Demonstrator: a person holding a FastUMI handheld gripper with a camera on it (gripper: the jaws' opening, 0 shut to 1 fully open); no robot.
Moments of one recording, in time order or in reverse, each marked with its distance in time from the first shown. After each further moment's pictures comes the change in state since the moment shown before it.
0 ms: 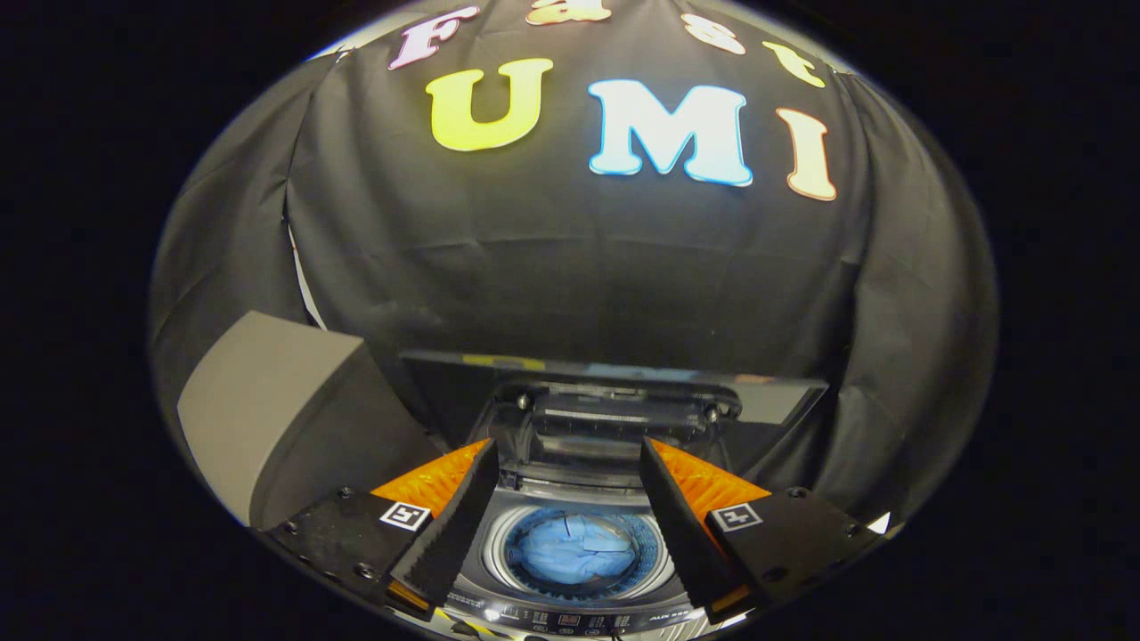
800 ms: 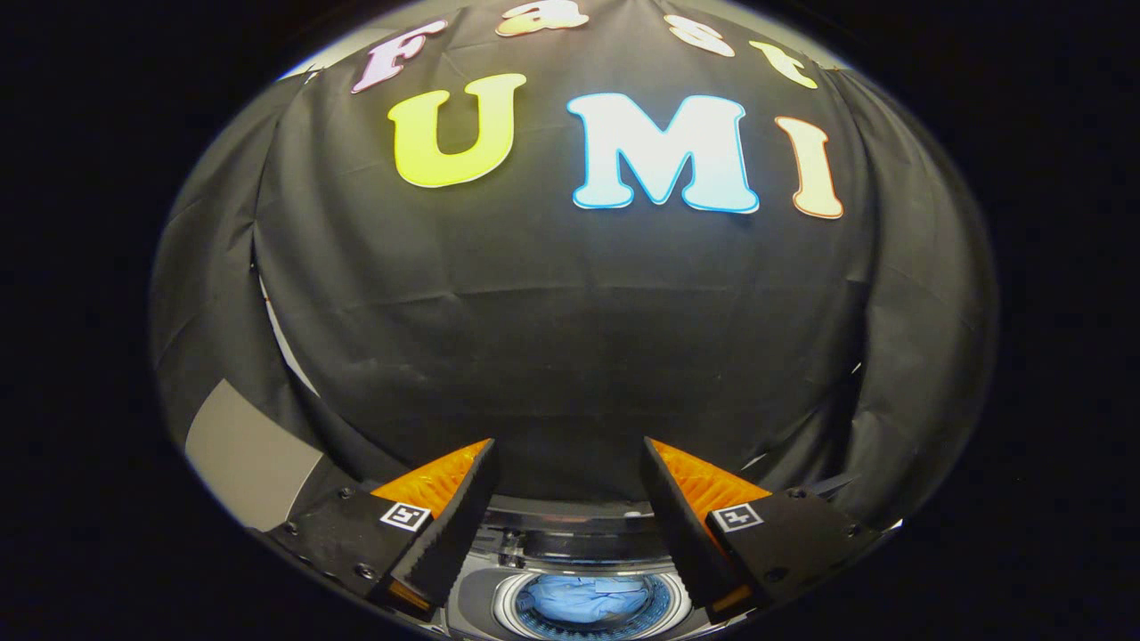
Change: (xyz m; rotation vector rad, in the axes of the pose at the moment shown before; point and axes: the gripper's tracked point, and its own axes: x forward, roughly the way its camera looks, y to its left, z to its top) arm 0.091 -0.014 0.069 0.078 -0.050 -0.042
